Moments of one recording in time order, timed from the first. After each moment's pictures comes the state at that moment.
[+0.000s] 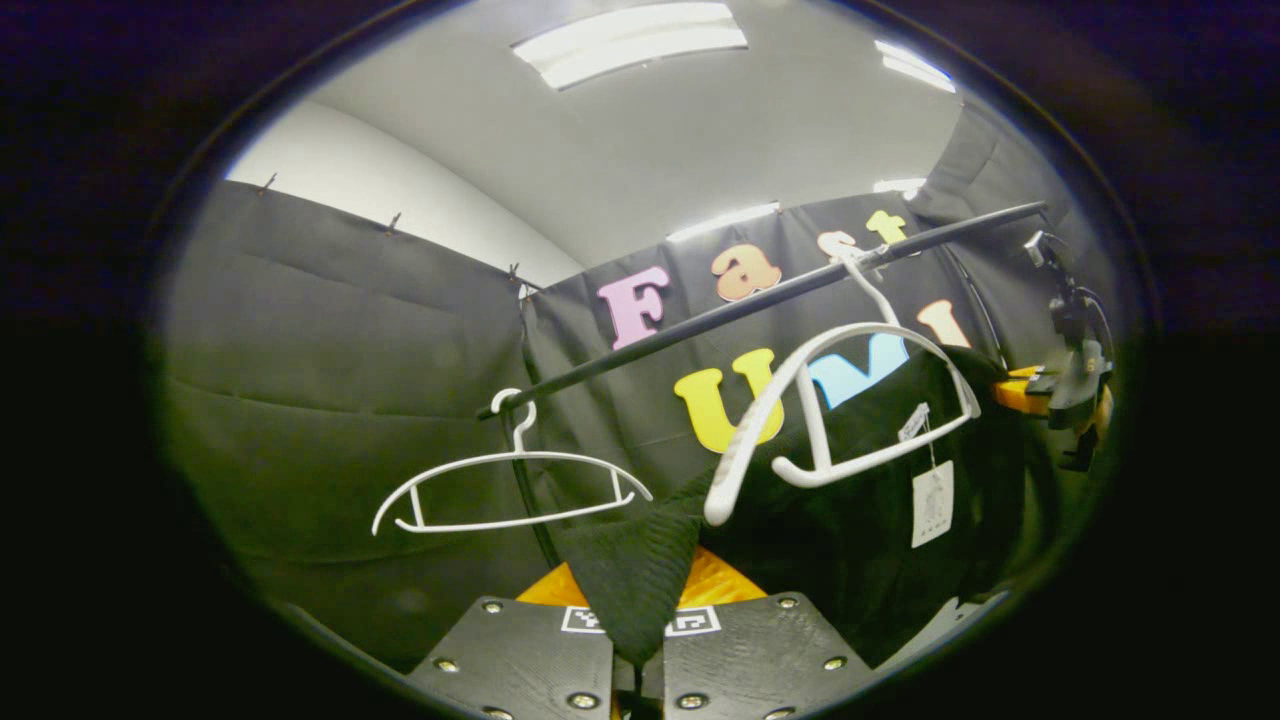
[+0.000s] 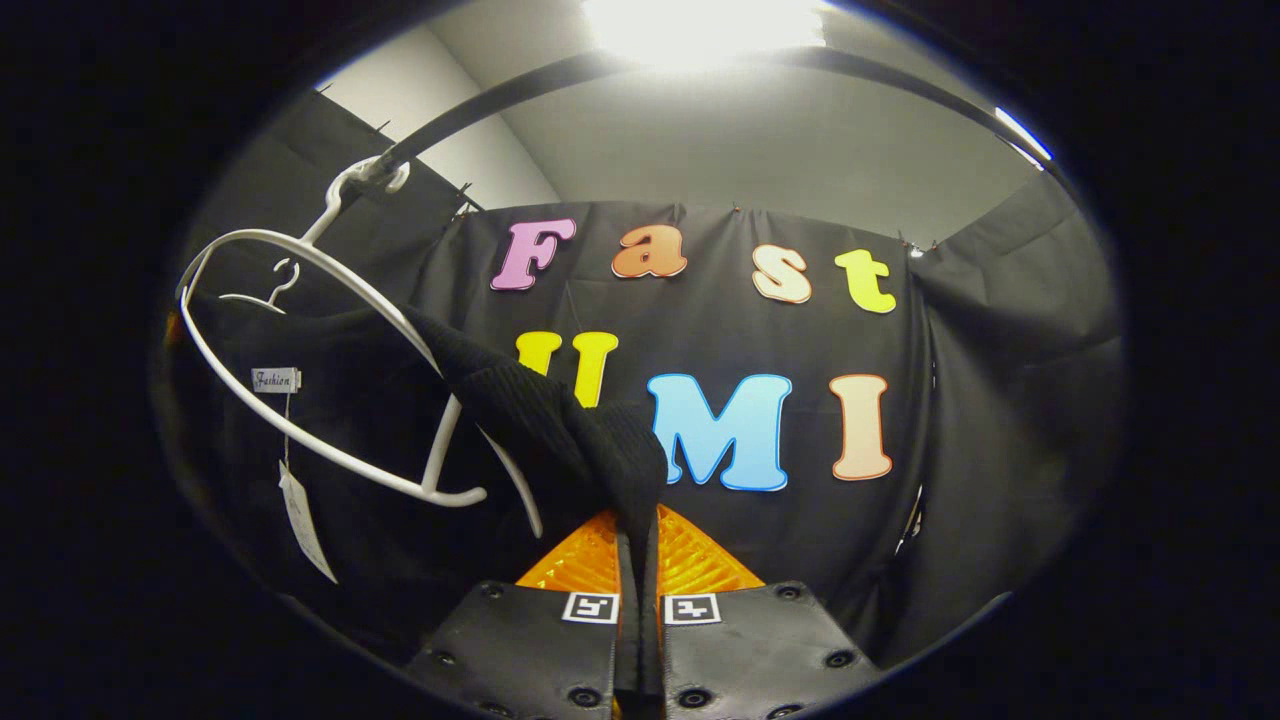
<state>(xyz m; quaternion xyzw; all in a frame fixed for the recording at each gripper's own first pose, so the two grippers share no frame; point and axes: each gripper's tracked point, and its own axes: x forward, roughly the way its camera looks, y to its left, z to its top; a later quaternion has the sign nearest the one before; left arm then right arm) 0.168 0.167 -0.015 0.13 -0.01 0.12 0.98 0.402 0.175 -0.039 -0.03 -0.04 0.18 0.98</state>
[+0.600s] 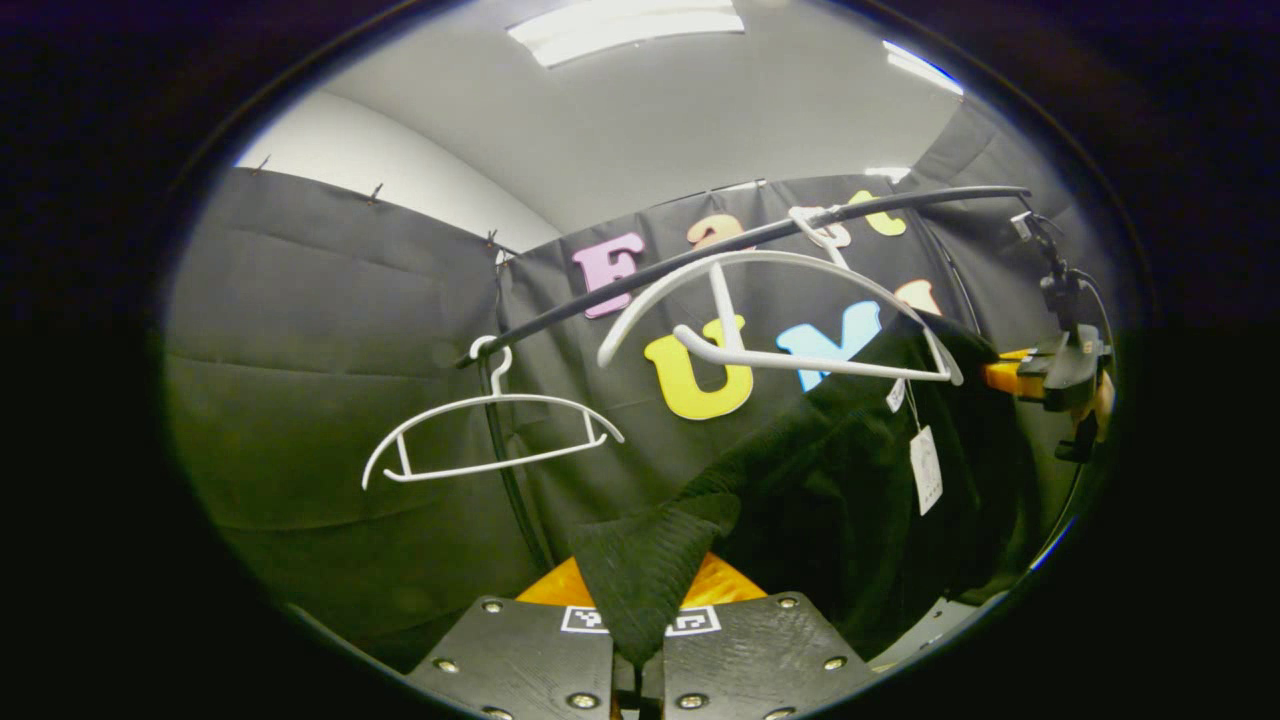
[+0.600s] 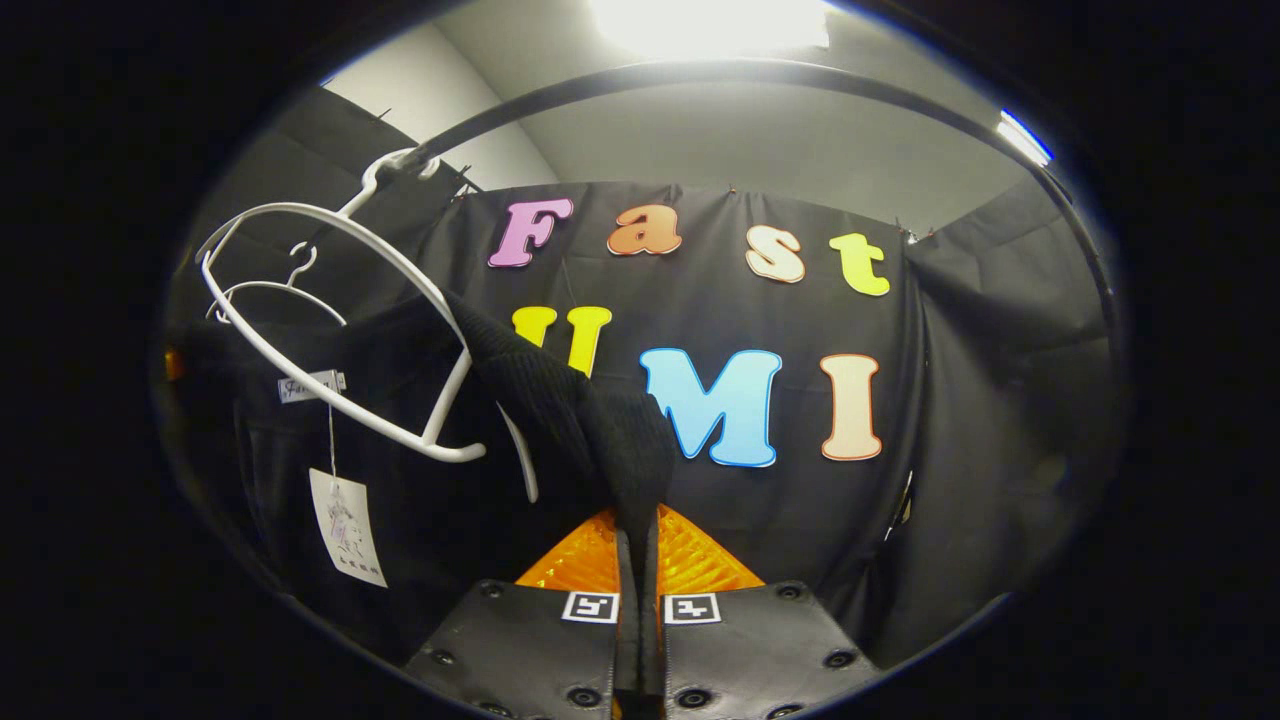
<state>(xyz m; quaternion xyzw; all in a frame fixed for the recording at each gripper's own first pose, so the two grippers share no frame) 0.146 0.142 -0.062 0.11 0.03 0.10 0.99 0.395 0.143 -0.048 -0.02 -0.02 0.17 0.99</state>
